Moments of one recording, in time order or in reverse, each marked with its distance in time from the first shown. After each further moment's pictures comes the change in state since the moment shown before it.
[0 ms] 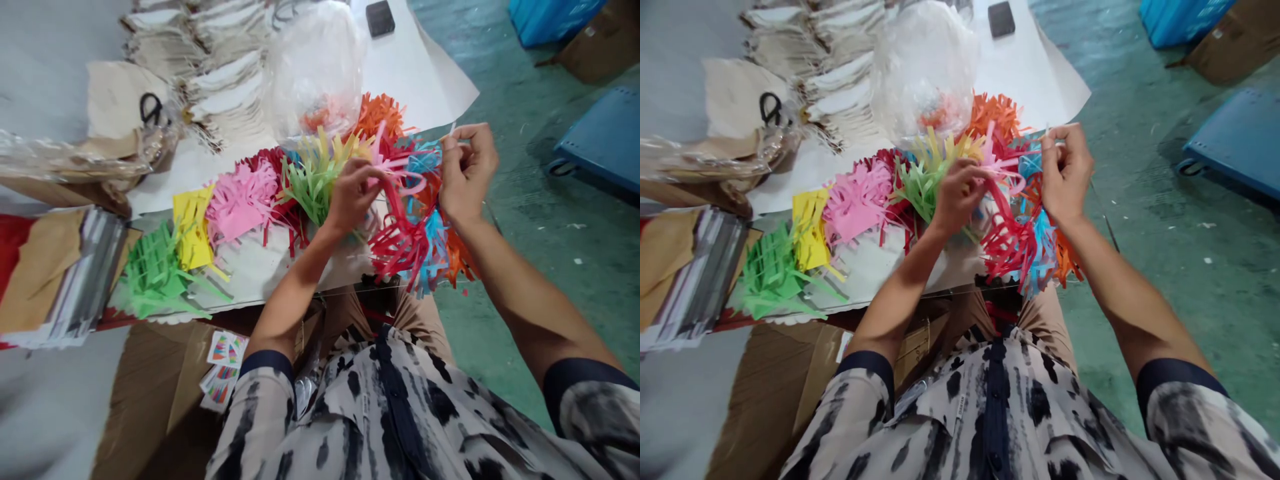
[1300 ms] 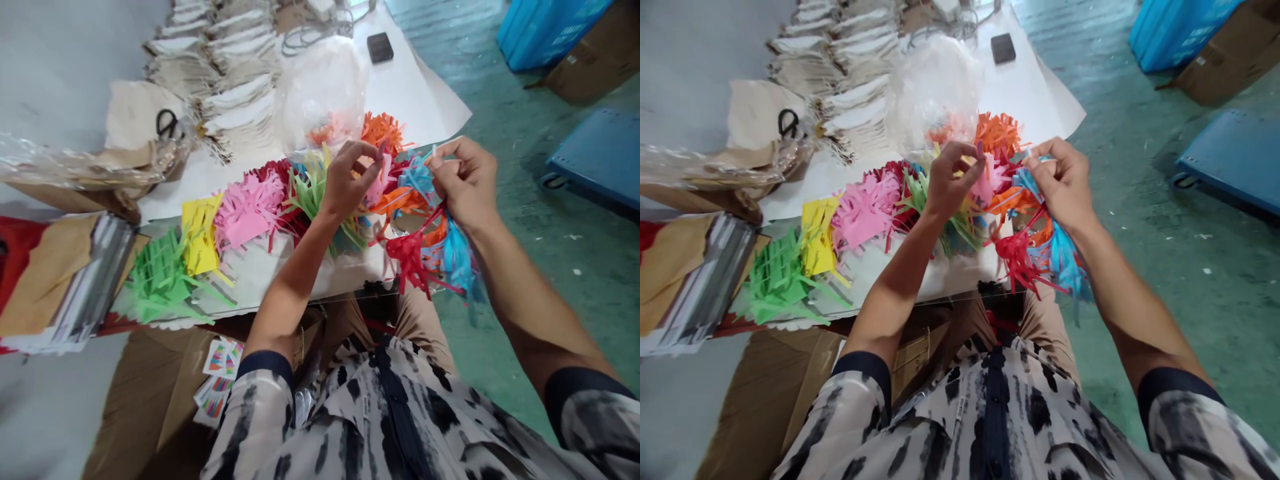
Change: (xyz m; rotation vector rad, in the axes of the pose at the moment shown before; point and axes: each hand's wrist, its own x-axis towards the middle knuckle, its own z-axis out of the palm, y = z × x) left_hand 0.041 0.023 -0.024 -0.152 0.131 -0.001; right_hand 0.011 -0.026 -0.008 0.167 -0.255 0.103
